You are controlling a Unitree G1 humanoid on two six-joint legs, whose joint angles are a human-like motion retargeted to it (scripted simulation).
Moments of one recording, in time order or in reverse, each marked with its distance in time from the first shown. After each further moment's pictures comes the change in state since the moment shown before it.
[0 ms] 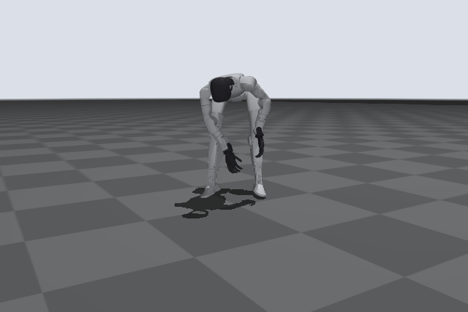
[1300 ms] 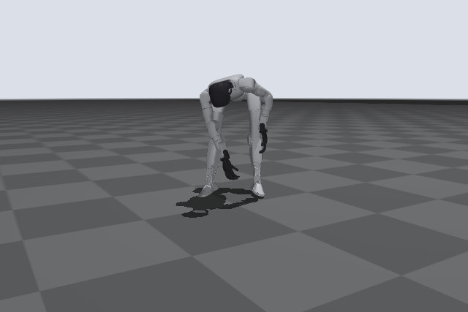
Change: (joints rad) left arm 0.147 0.023 -0.014 -0.045 0.177 0.044 -0.058; right arm -0.241 -0.007 -0.053 0.279 0.201 0.030 0.365; waist 0.040 0.046 0.000; left_leg -0.050 -0.024 0.028 0.000 0.015 0.000; right_leg -0.055 -0.033 0.019 0.000 0.033 0.000
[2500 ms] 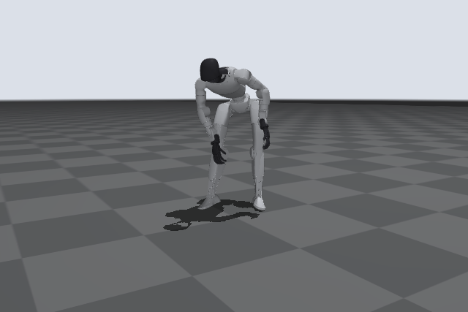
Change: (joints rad) left arm 0.339 -0.036 0.283 0.054 0.105 0.100 0.017; right arm 0.730 0.020 -0.122 -0.389 -0.324 -0.037 -0.257; waist -0.149 -0.106 -0.001; left_leg 0.406 0.022 0.165 0.106 -0.130 0.055; right_leg 0.362 0.003 0.077 0.000 -0.016 0.000
